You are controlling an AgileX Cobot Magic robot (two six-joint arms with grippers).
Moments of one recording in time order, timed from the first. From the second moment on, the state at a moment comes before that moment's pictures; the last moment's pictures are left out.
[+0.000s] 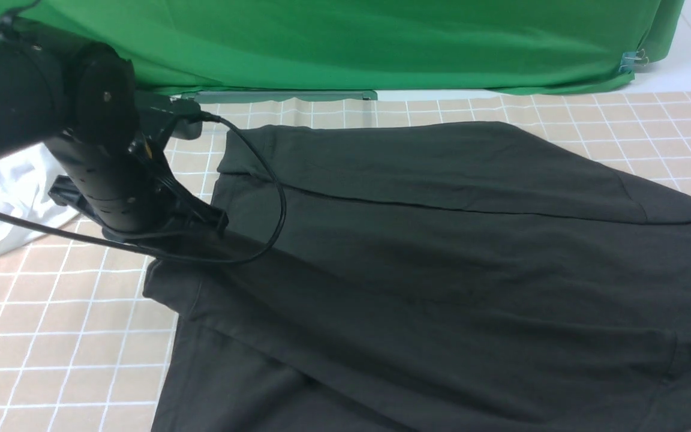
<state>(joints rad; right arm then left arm) 0.04 0.62 -0.62 0.19 0.52 0.00 -0.31 1.64 -1.18 0.13 0.96 -0.09</state>
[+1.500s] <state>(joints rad) 0.49 1.50 -0.62 0.07 0.64 0.22 -0.60 1.42 -0.58 -0.16 0.66 -0.15</state>
